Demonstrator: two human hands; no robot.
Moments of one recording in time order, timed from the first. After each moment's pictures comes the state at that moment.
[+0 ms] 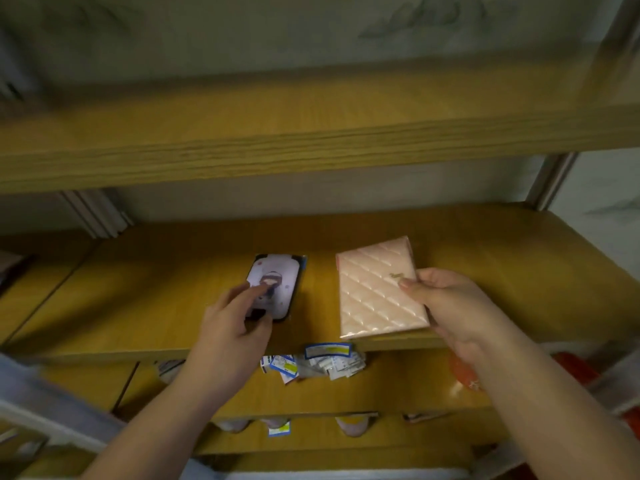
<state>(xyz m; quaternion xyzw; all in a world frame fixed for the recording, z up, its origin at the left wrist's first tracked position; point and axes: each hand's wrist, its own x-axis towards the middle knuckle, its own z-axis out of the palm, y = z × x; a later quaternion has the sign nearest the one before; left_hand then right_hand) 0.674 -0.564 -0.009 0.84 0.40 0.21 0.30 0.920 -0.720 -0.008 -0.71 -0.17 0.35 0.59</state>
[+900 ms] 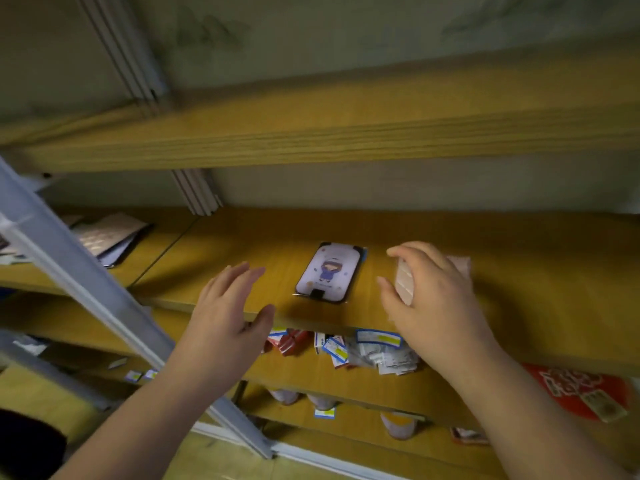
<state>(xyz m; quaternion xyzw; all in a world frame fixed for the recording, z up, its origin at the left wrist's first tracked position) 0.600 -0.587 0.031 0.85 0.46 0.21 0.14 0.842 -0.696 0.020 -0.75 -0.54 -0.04 0.38</state>
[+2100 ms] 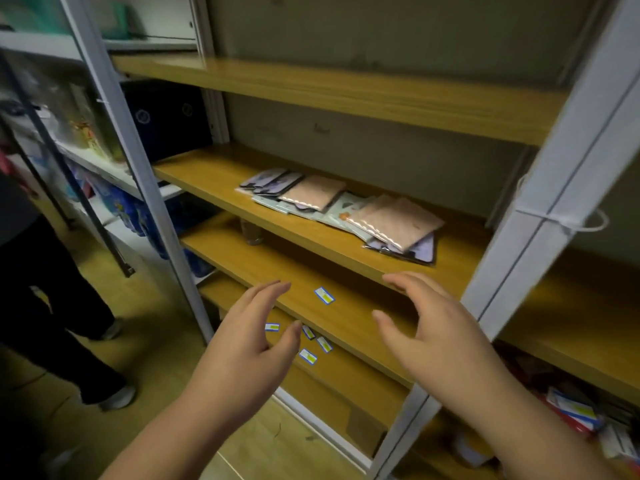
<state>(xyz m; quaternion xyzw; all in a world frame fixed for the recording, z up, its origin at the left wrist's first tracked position) 0.107 -0.404 0.008 0.73 0.56 0.32 0.21 0.346 -0.419 0.027 -0.63 -0.71 0.10 0.30</state>
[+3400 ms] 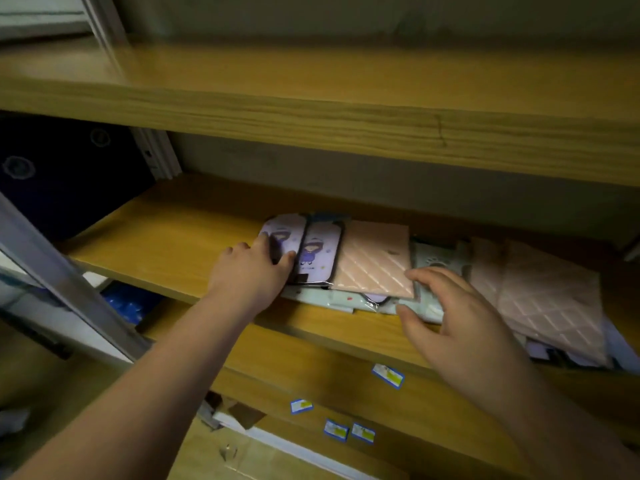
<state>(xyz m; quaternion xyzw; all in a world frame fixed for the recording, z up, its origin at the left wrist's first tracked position) 0.037 0.065 -0.019 0.79 0.61 0.05 0.05 0.238 -0.141 0.007 -0.75 -0.58 0.07 0.32</state>
